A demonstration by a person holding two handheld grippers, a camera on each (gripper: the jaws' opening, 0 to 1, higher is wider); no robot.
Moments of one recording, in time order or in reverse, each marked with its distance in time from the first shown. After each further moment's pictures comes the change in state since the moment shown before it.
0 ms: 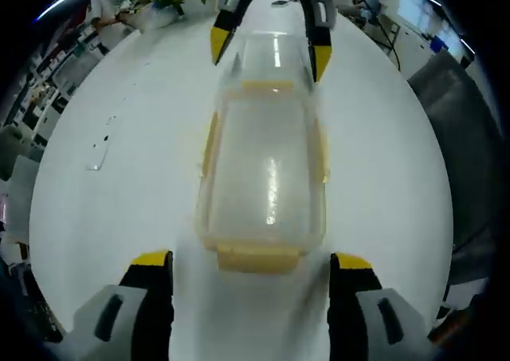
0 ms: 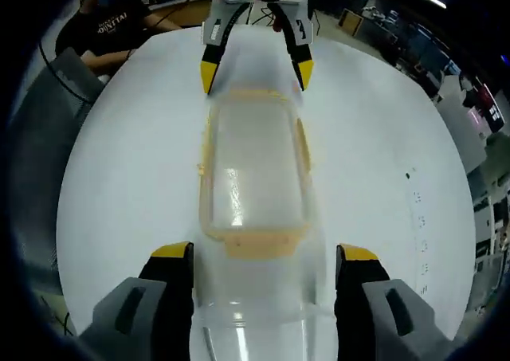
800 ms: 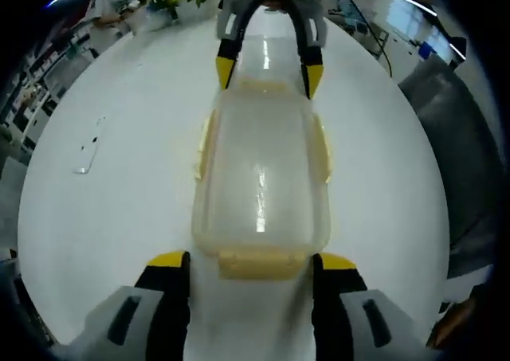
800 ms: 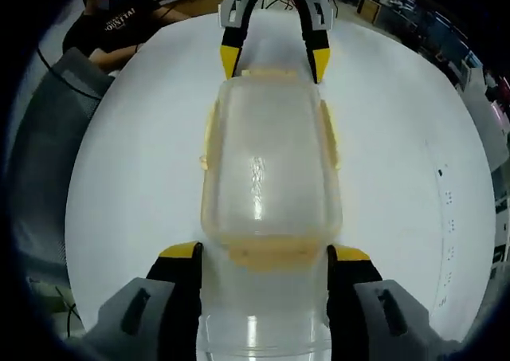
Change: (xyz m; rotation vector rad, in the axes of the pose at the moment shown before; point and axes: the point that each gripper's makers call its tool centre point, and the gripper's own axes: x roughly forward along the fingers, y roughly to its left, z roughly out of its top) left arm 0.001 0.001 0.001 0.035 -0.021 -0.031; right arm 0.017 0.010 -0.001 -0.003 0.052 0.121
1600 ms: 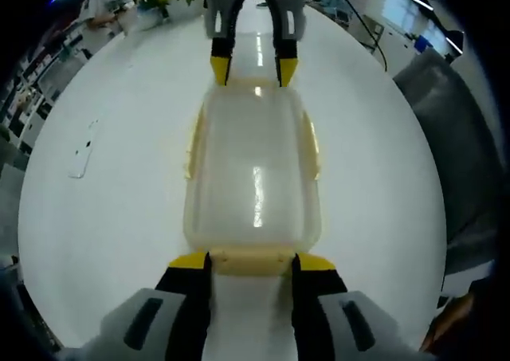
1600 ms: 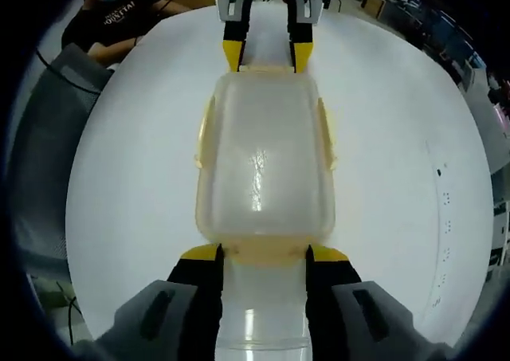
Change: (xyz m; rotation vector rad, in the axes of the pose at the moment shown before) left arm -0.001 -0.010 0.003 0.024 0.029 -0.016; right arm -0.004 -0.006 -0.001 -0.007 0.049 0.000
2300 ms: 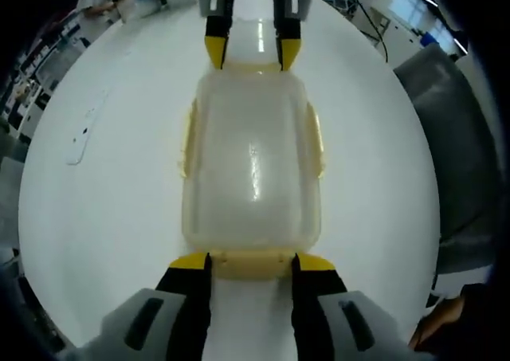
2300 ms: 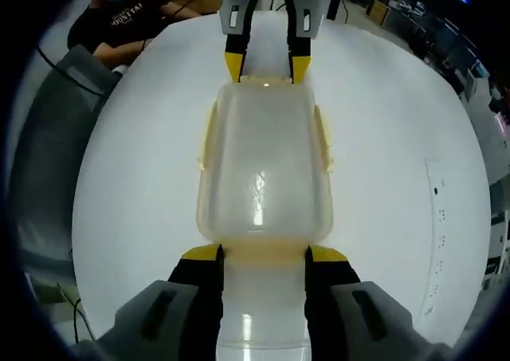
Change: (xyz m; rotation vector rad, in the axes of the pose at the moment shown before) left arm -0.016 -0.010 -0.014 -0.030 0.082 -0.007; right arm -0.014 0.010 0.015 -0.035 -0.028 0.004
